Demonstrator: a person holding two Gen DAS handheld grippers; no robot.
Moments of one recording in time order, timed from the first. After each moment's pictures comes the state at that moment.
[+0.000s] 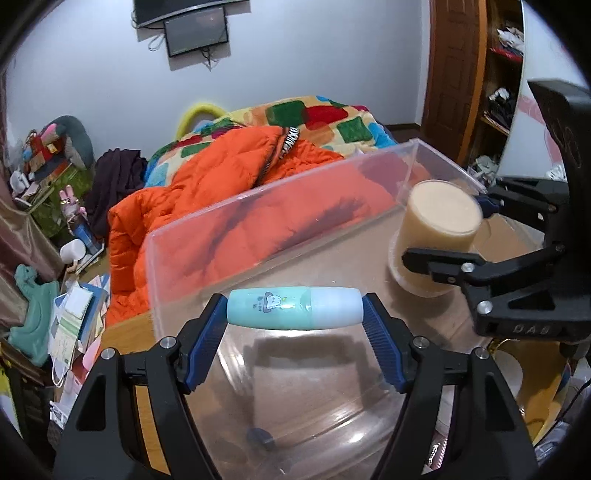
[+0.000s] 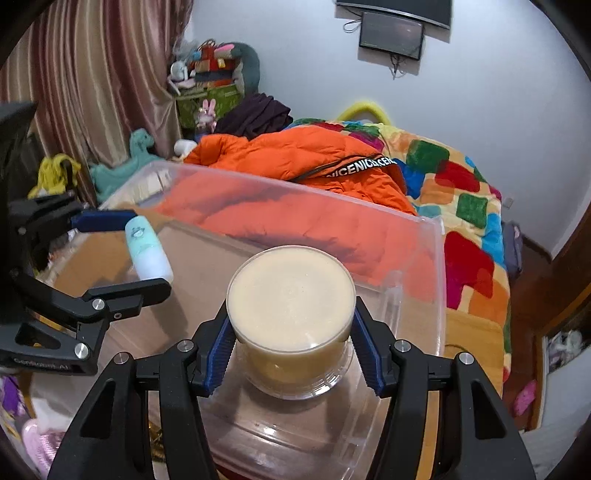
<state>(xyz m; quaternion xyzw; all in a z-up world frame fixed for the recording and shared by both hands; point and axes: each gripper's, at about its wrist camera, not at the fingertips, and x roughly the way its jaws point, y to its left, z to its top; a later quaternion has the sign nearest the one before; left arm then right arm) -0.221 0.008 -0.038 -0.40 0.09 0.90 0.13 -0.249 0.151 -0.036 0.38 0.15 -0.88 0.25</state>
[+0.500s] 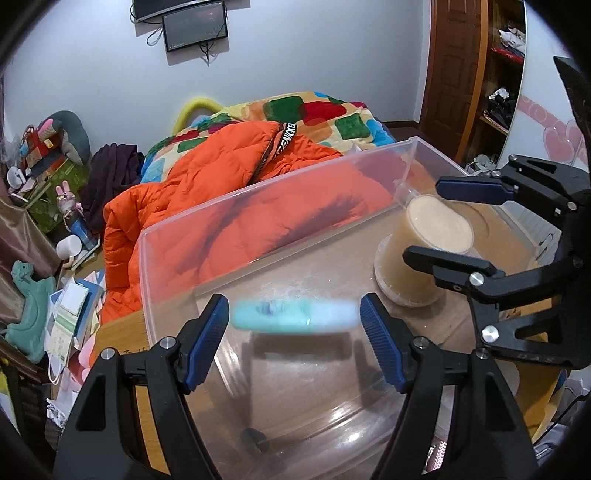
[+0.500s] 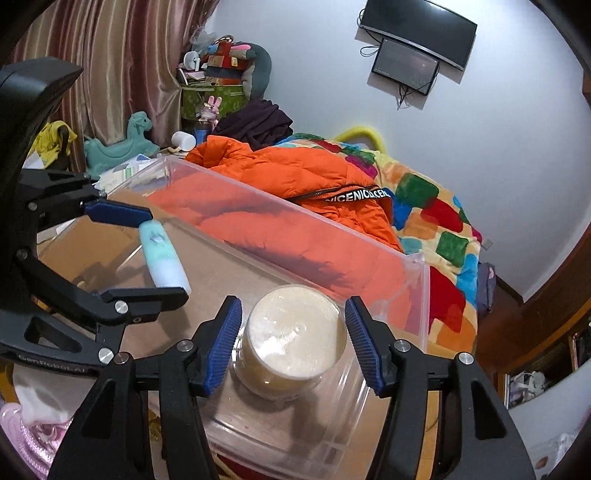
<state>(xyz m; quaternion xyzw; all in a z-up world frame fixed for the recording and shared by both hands) -0.224 0.009 -0.037 -0.41 0.09 0.90 0.12 -0.228 0.131 -0.018 0.33 0.23 -0.89 0.23</state>
